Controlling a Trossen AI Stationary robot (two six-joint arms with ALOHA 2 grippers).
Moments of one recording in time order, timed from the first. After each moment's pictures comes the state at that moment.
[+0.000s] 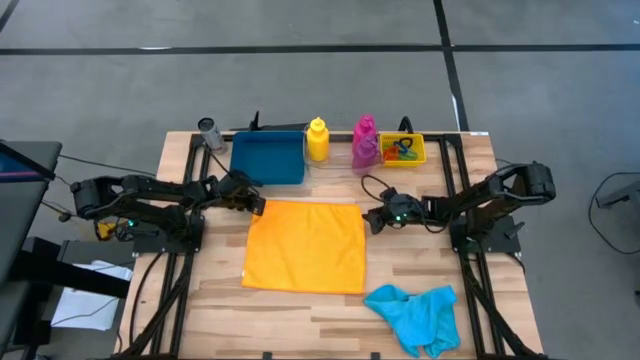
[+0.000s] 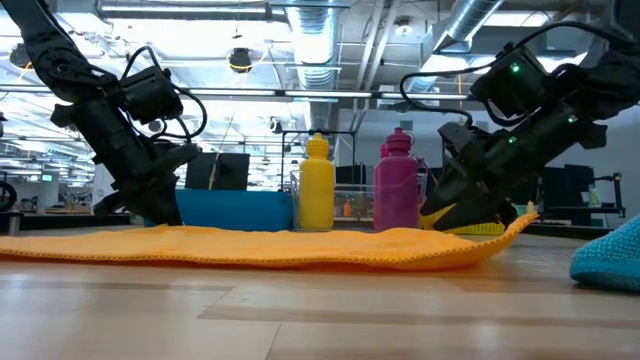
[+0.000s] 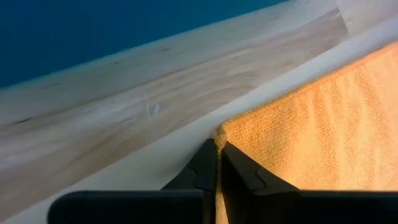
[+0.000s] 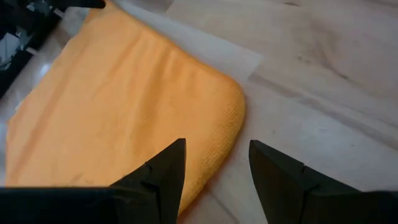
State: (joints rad) left arm 0.45 1.24 0.25 0.04 -0.02 -0.71; right arm -0.09 1.48 0.29 0.55 0.19 0.85
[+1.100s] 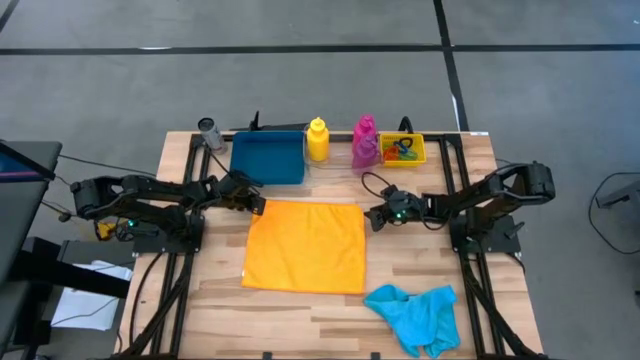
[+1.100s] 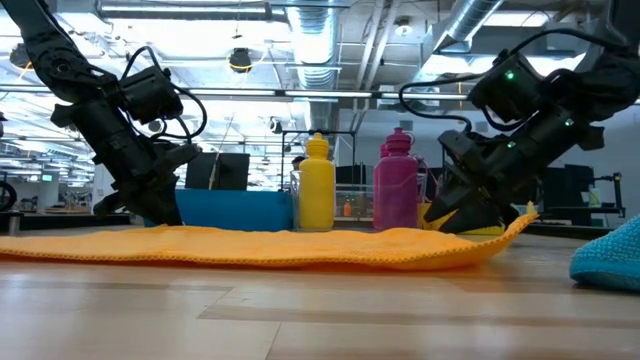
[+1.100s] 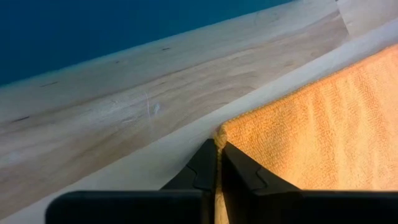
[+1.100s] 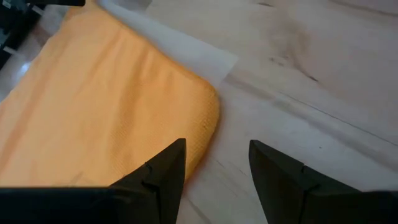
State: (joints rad) left arm 0.45 1.24 0.25 0.05 -0.01 -0.72; right arm -0.12 1.48 0.29 0.51 0.16 0.83
